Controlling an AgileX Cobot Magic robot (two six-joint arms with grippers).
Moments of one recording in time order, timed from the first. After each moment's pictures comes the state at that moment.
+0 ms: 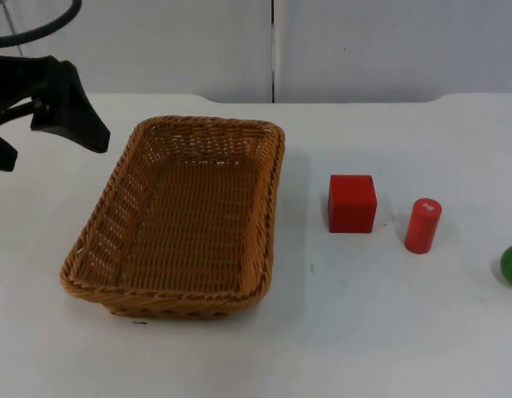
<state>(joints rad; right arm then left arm) 0.08 0.00 -0.52 -0.07 1.09 0.06 0.01 1.61 -0.97 -0.68 0.68 0.59</state>
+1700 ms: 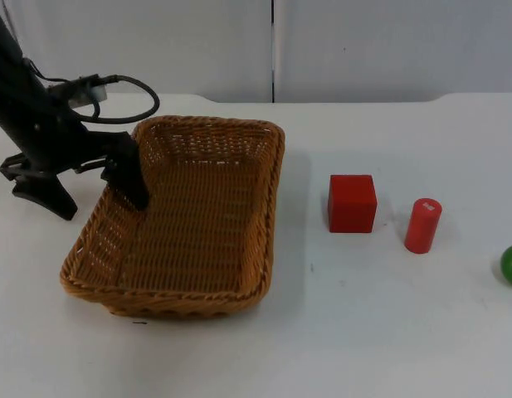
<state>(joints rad) 0.08 0.00 -0.51 -0.07 1.09 0.06 -0.01 2.30 -1.58 -0.46 0.92 0.44</state>
